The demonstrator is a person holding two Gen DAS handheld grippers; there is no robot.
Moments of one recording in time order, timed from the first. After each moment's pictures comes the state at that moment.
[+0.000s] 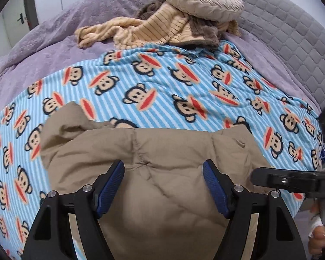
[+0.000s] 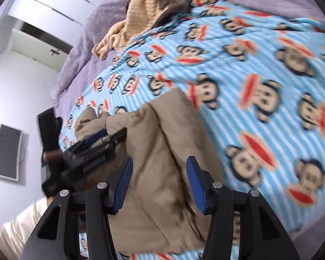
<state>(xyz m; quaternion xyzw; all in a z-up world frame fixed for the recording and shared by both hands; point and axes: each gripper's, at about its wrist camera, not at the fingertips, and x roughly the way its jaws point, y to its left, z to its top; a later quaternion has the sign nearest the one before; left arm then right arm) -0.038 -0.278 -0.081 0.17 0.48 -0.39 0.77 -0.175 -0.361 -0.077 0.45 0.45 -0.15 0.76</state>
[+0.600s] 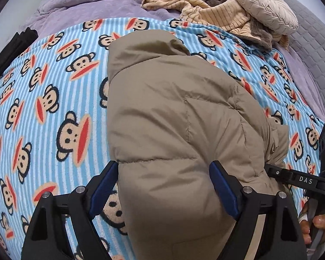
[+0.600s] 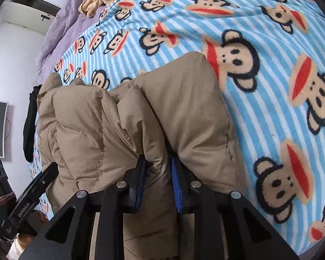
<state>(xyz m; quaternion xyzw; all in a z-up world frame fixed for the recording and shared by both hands) -0.050 -0.193 -0.122 0.10 0.56 -0.26 0.78 -0.129 -0.345 -0.157 0.39 0.55 -0.13 0.73</state>
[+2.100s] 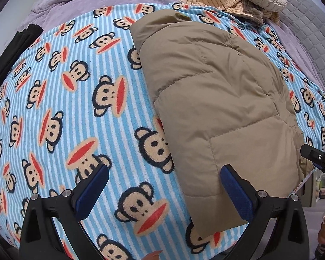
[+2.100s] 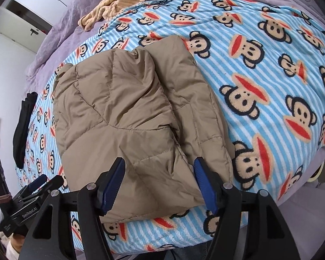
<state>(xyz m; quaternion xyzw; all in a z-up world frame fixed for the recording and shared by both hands) -0.081 -0.104 -0.103 0.14 0.59 -0.28 0.74 -0.215 -0.253 -0.071 0.37 0.51 -0.24 0.73</state>
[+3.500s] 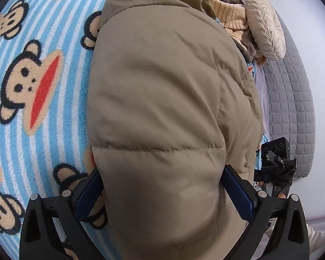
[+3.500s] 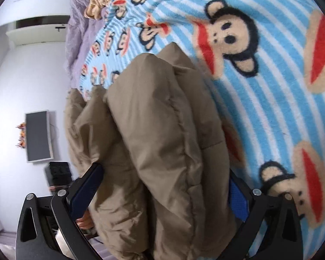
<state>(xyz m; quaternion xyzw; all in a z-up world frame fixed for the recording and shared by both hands) 0.000 -0.148 -0.191 -0.13 0.68 -0.37 0.61 -0.153 -0.395 -0.178 0.58 0.48 0.03 0.66</state>
